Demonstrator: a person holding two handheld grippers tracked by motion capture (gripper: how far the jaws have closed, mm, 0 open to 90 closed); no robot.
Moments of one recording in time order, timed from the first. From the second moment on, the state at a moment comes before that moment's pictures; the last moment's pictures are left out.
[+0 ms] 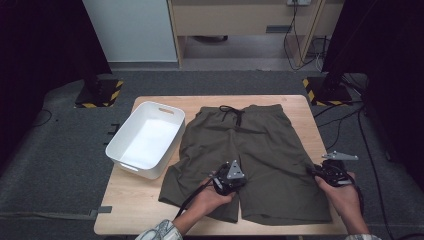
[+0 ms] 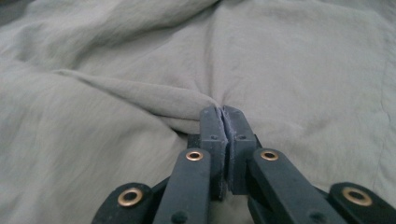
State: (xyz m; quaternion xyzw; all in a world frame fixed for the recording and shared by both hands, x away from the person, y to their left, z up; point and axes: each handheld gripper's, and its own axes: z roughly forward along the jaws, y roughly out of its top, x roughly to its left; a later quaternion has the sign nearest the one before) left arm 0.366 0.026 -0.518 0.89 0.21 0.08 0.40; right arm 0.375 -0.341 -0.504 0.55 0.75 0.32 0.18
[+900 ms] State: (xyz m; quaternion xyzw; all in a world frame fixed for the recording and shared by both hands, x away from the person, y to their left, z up) left arm 0.364 0.046 -0.506 0.85 0.26 0.12 0.44; right arm 0.388 -0.336 -0.479 0.52 0.74 0.36 0.23
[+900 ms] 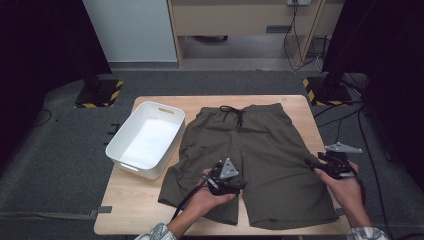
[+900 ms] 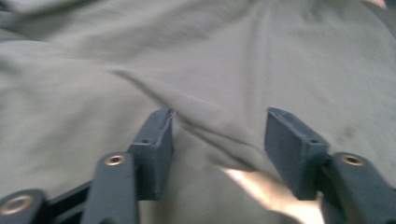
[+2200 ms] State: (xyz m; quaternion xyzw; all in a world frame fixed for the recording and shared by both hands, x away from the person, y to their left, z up) left arm 0.364 0.186 -0.449 0.79 0.36 0.21 0.45; right arm 0.401 -0.122 -0.524 0.39 0.84 0.34 0.14
